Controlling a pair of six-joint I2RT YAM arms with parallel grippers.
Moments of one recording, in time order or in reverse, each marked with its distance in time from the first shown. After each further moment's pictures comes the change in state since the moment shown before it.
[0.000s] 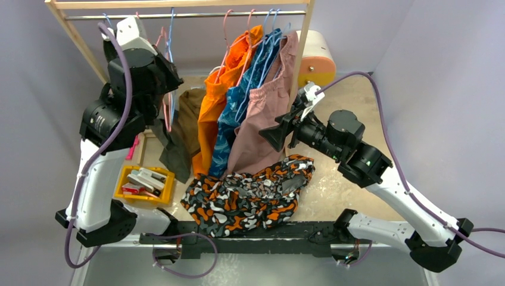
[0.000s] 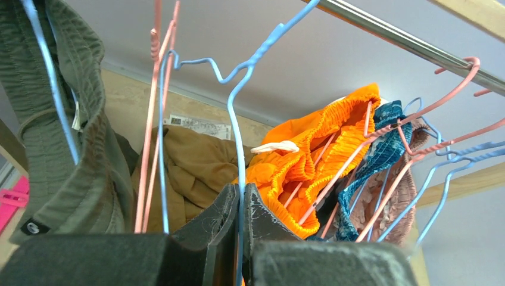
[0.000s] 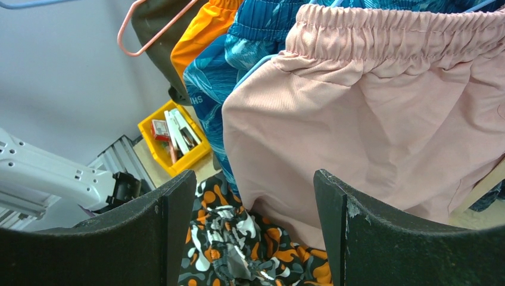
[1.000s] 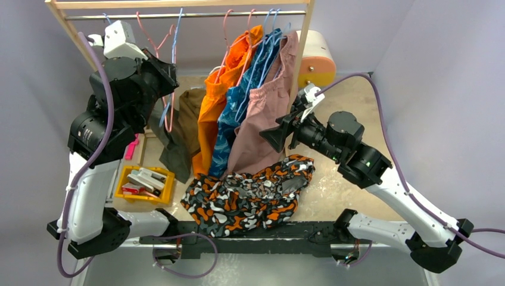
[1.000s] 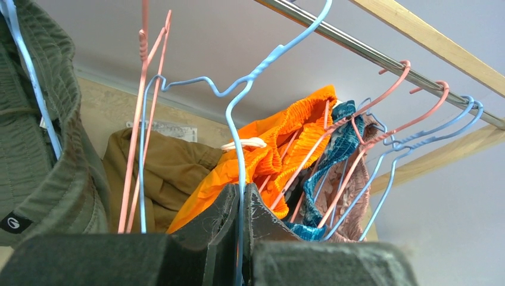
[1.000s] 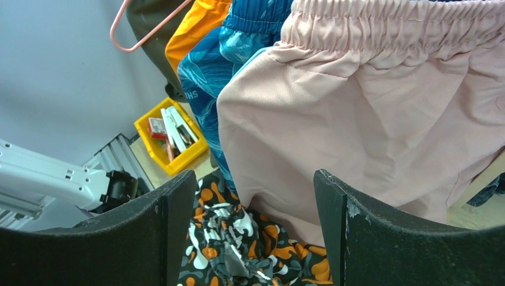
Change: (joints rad) left arm 0.000 -0.089 -0.054 0.060 0.095 -0.043; right arm 0.000 -0.004 -0.016 -0.002 0.004 0.000
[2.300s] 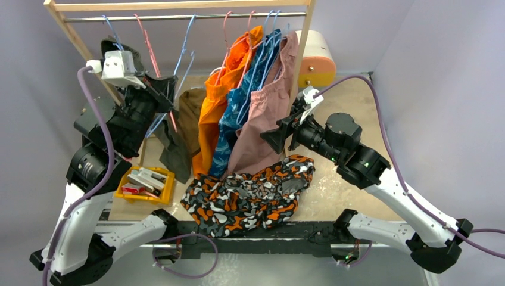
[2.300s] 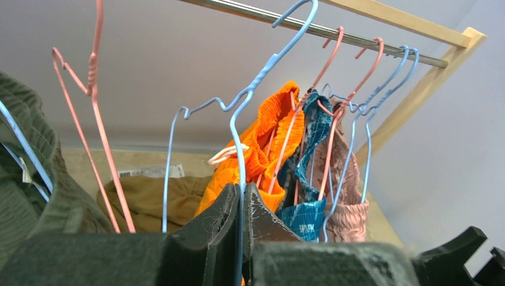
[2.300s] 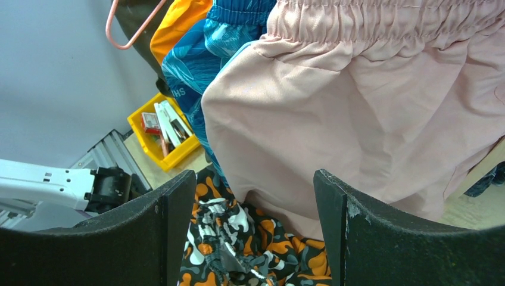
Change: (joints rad) left arm 0.001 -0.291 -0.446 0.402 0.171 0.272; right arm 0.000 -0.008 -0.026 -0.003 0.015 0.000
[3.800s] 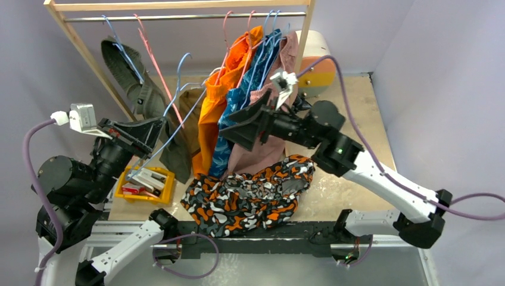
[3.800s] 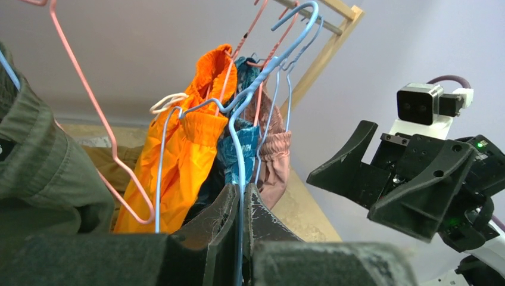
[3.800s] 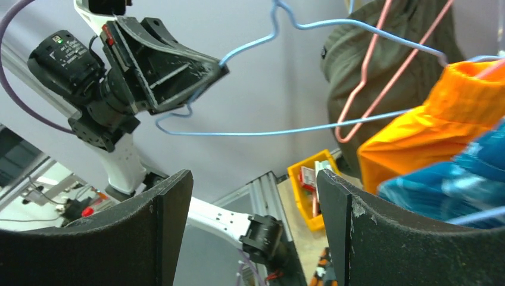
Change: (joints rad) left arm 0.000 -0.349 -0.184 -0.093 0.223 -0.192; right arm 0.115 0.200 0.189 0.341 -0.269 0.278
